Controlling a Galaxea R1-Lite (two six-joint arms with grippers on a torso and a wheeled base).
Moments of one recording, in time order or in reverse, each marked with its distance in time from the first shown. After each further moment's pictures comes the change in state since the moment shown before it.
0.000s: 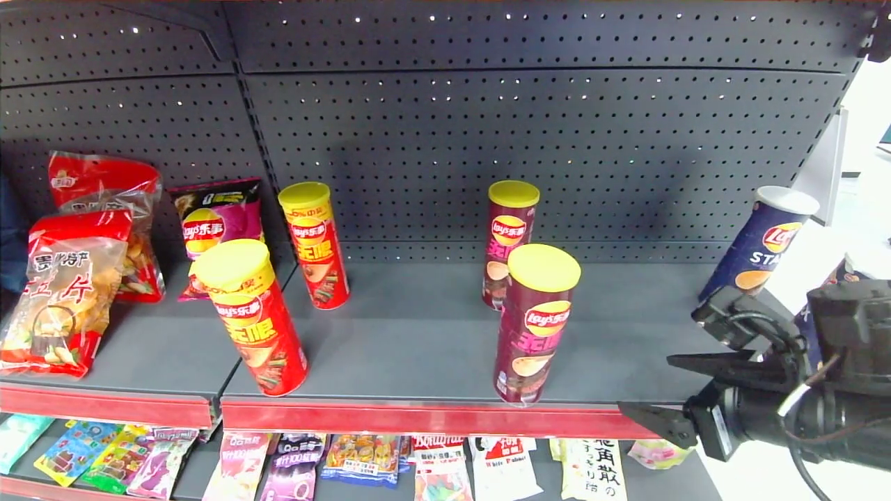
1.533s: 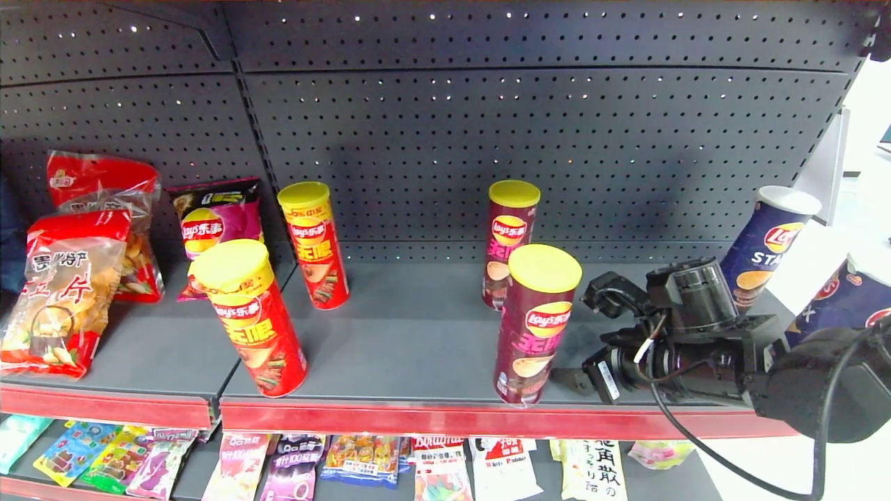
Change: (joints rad) left arm 0.000 0.002 0.000 -0.001 -0.002 0.009; right arm 0.079 0.379 -0.219 -0.086 -0.137 0.024
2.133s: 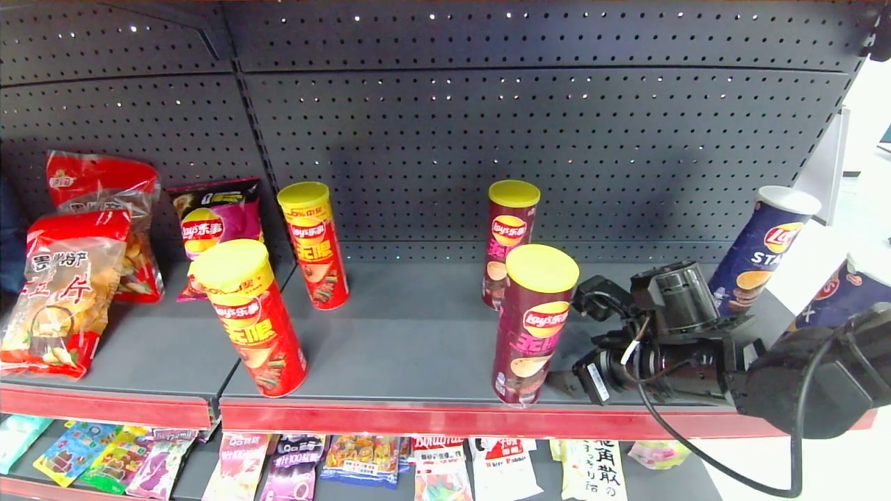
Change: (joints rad) left arm 0.000 0.001 0.000 0.000 0.002 -0.006; right arm 0.020 0.042 -0.025 0.001 -0.001 0.002
